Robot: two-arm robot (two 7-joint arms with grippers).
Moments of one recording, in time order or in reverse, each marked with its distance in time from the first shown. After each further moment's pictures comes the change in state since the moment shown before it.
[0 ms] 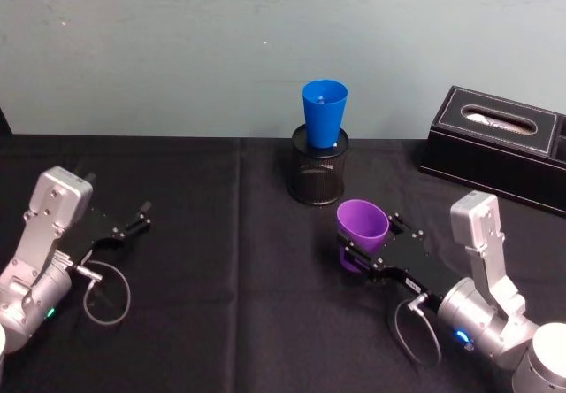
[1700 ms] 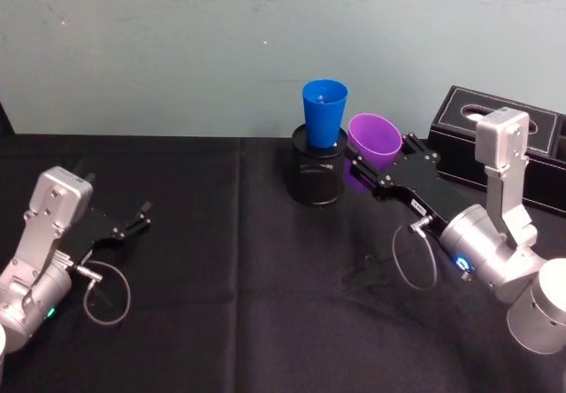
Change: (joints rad) left arm 0.000 0.000 0.000 0.000 0.000 0.000 0.000; right arm 0.079 -0.035 0.039 -0.100 0.044 0.062 -0.079
